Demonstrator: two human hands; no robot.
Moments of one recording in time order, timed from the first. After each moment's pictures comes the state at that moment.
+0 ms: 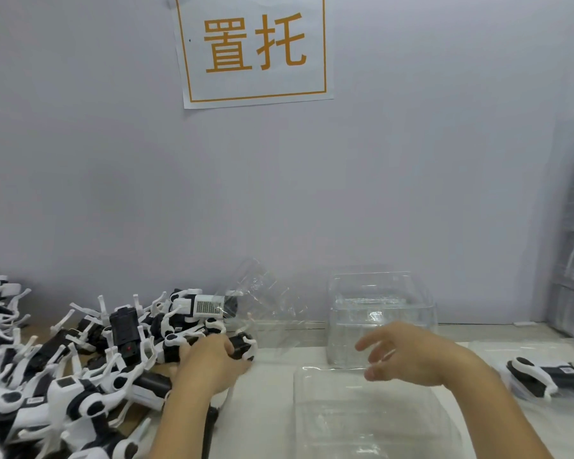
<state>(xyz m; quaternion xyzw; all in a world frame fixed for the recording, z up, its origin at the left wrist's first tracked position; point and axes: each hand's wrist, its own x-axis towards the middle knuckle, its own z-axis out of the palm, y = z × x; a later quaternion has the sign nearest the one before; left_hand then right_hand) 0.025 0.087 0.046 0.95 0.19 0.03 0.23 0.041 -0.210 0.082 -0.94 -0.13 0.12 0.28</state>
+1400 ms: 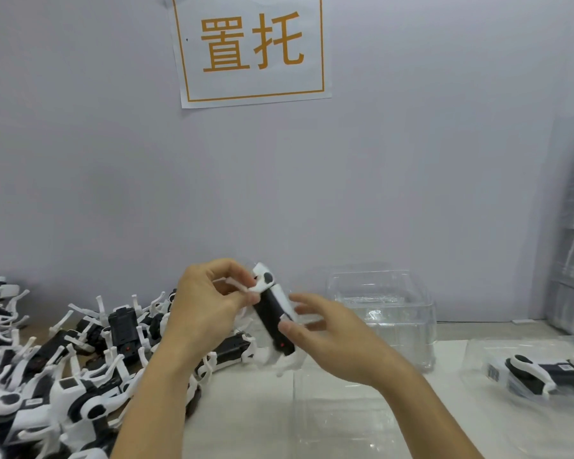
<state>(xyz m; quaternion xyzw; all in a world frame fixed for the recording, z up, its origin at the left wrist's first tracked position) -0.012 0.060 0.129 0.81 -0.03 0.30 0.50 0.029 -0.129 0.082 -0.82 -0.28 -0.03 0.49</state>
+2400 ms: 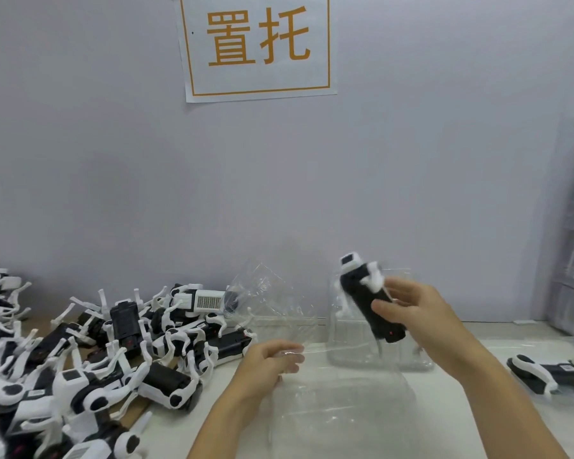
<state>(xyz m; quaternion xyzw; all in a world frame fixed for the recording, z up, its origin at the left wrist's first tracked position) 0.037 0.034 0.008 0.76 0.05 0.00 0.65 0.047 -0.212 0.085 -0.74 -0.18 -0.05 0.64</state>
